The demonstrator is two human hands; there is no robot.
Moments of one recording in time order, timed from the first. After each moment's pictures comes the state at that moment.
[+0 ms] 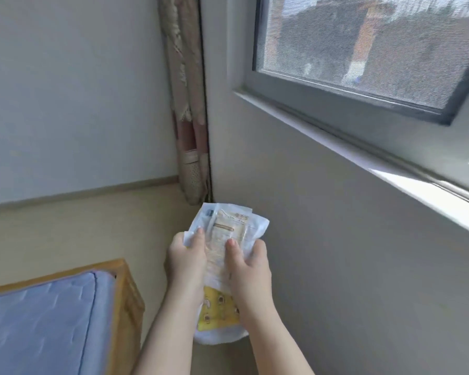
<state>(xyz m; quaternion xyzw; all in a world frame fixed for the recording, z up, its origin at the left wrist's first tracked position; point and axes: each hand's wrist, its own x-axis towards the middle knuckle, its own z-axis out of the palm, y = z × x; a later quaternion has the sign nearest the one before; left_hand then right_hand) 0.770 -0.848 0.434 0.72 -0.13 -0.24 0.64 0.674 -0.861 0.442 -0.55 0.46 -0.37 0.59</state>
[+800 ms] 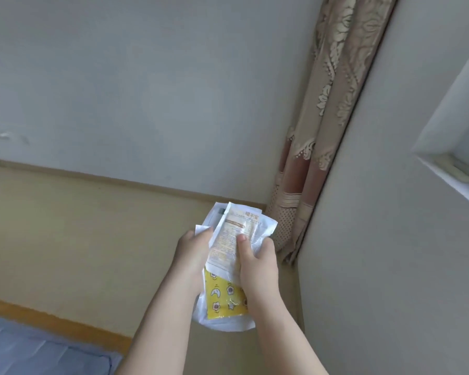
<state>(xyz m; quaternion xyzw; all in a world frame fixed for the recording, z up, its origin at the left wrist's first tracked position) 1.185 -1.082 0.446 0.67 0.06 -0.25 0.70 1.105 -1.156 0.444 -0.64 0.35 -0.20 0.65</state>
